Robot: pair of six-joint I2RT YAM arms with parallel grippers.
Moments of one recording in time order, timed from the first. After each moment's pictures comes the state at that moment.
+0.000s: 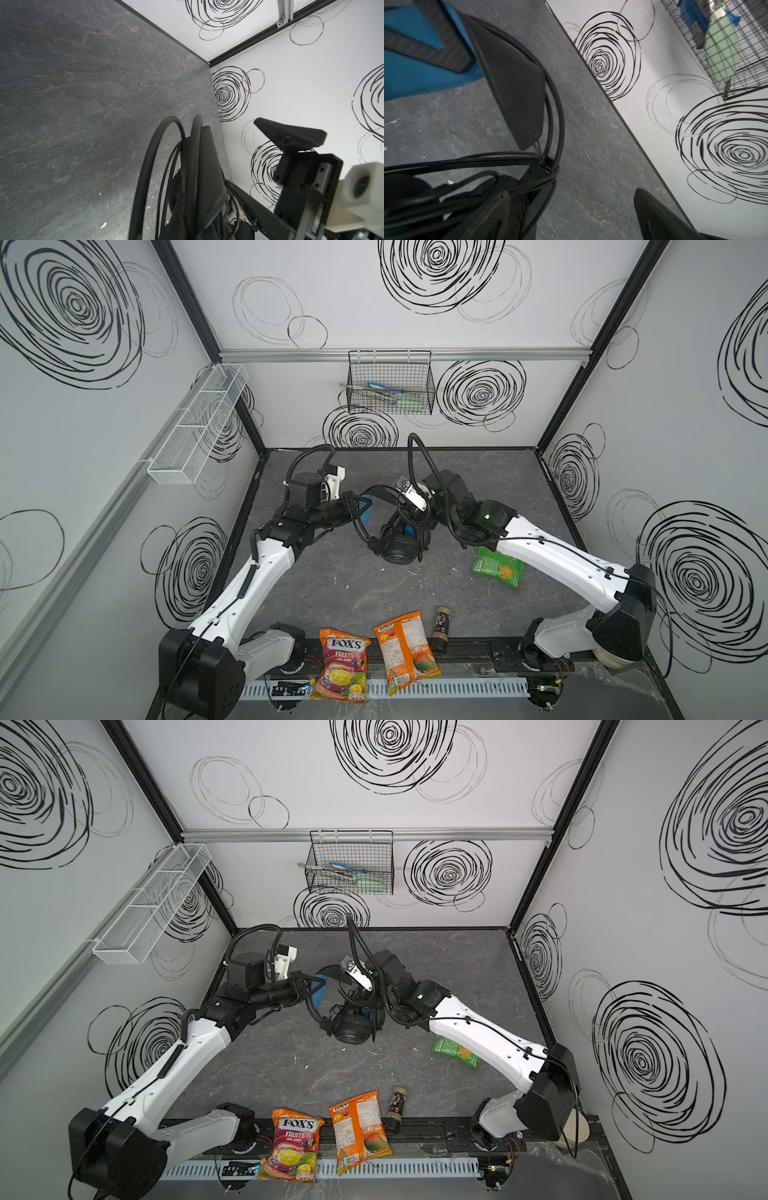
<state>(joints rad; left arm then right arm) -0.24 1.15 0.95 -0.31 0.61 -0.74 0.88 1.42 1.31 -0.49 0.26 -0.40</state>
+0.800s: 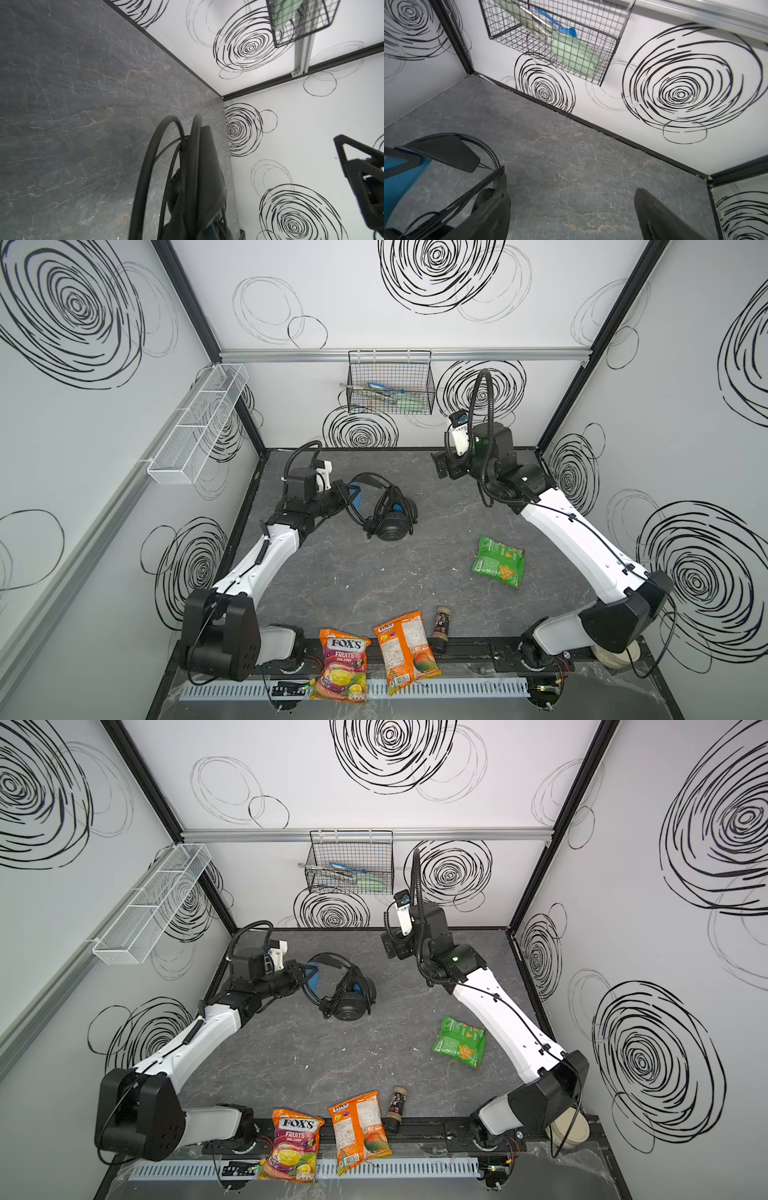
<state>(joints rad) -0.11 1.36 0.90 -0.02 0.57 -0.84 0.59 1.47 1.59 -0.52 0.20 -0.04</state>
